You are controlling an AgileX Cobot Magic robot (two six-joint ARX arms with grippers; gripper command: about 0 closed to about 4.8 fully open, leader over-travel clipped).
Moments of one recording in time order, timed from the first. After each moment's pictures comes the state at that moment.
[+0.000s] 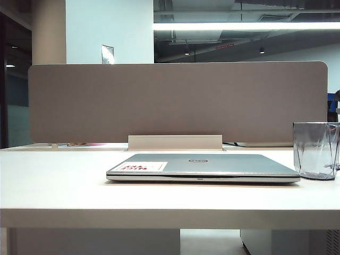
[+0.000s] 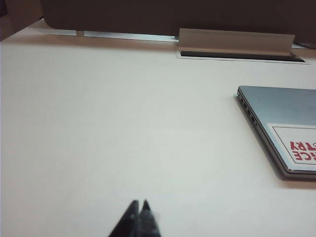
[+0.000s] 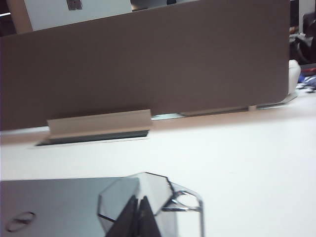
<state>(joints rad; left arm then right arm) 0.00 0.00 0.00 -0.11 0.07 -0.04 -0.27 1.15 0.01 1.33 -0.35 0.21</state>
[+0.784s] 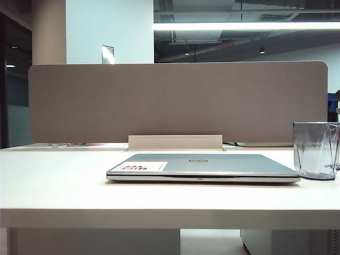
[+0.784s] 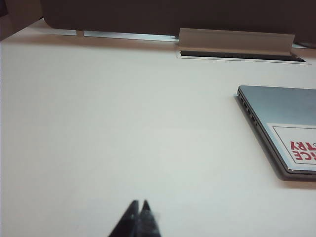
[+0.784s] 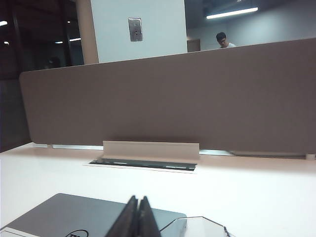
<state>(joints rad) 0.00 0.00 0.00 -0.11 0.07 -0.04 -0.26 1.04 0.01 1.38 -0.52 0.24</state>
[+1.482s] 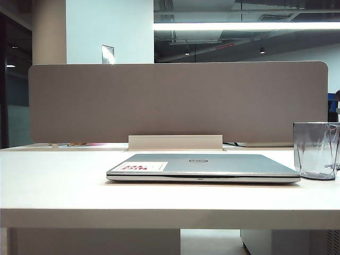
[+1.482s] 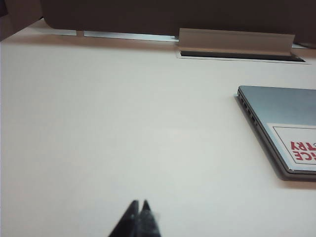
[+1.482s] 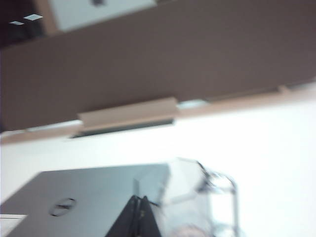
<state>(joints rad) 0.00 0.00 0.00 -0.11 0.07 -0.04 -0.26 0.86 0.01 0.99 -0.40 0.29</state>
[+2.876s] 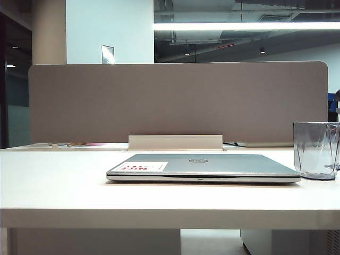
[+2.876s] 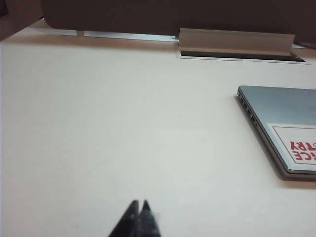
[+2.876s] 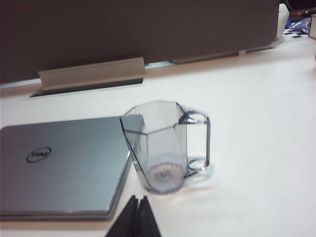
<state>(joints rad) 0.00 0.00 0.00 -0.11 0.07 -0.04 0.00 0.02 0.01 -0.02 -0.02 0.15</state>
